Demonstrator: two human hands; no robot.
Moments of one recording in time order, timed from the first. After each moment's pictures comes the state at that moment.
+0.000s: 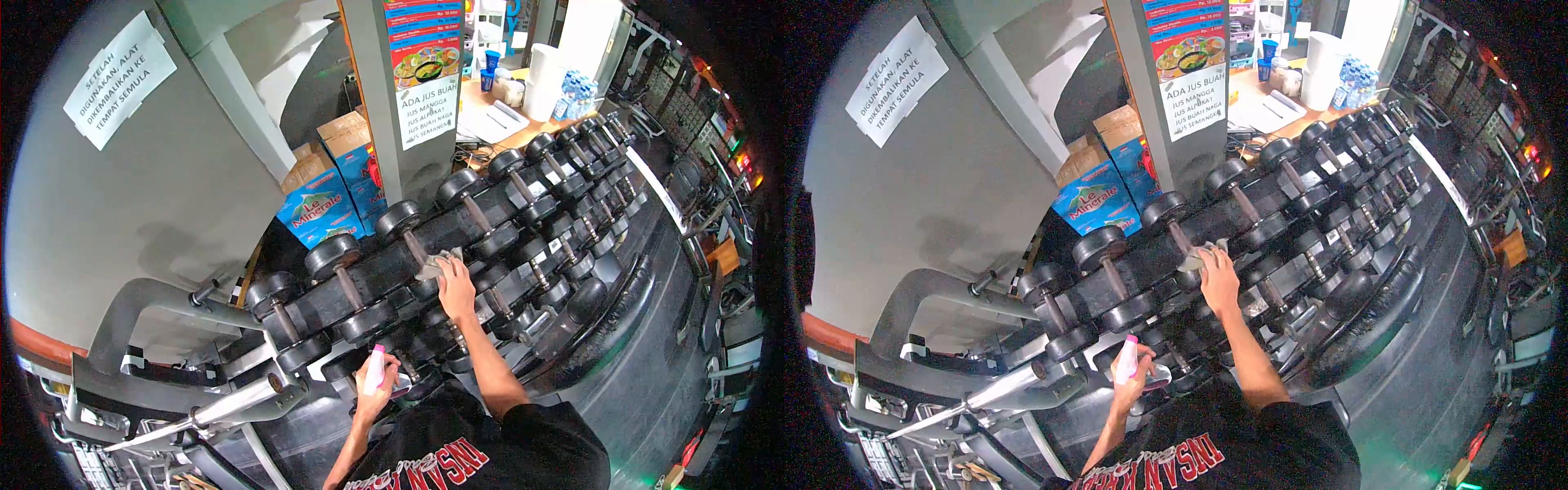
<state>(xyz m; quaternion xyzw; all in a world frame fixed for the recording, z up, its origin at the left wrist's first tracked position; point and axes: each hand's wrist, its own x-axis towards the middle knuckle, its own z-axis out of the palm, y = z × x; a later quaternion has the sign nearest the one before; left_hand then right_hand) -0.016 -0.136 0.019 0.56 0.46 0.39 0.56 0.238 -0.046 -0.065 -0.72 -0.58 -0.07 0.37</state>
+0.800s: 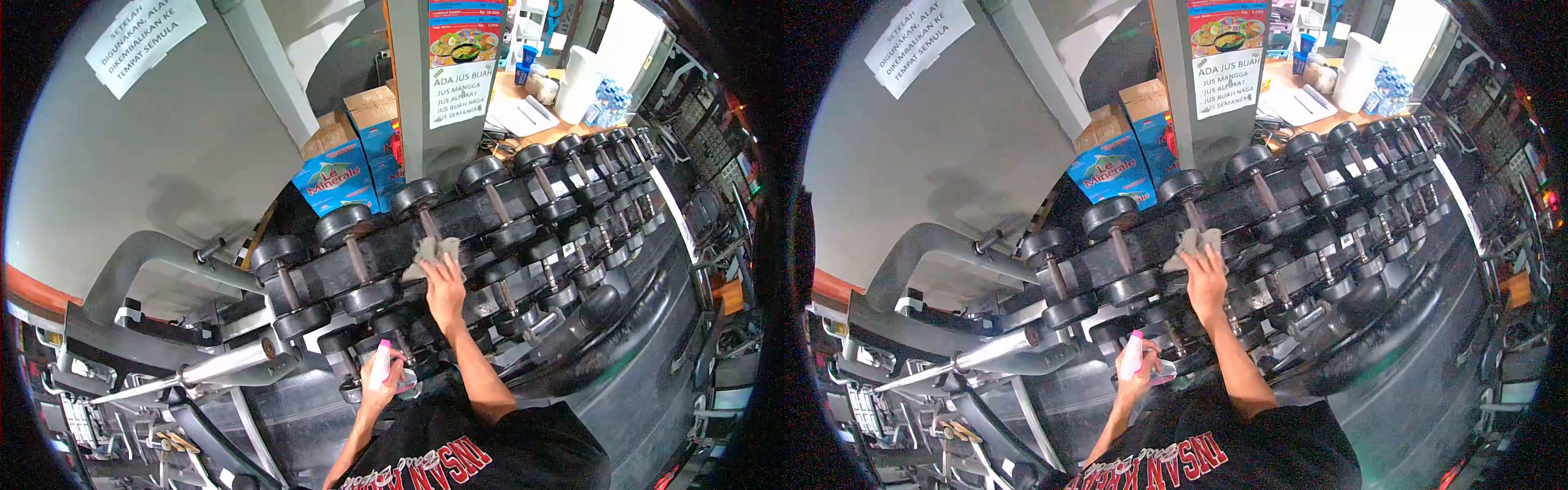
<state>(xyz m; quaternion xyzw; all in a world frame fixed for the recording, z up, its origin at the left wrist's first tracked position) -0.010 -0.172 0.002 0.55 0.50 0.38 0.55 0.188 -0.058 -0.060 -0.67 -0.63 -0.04 0.38</state>
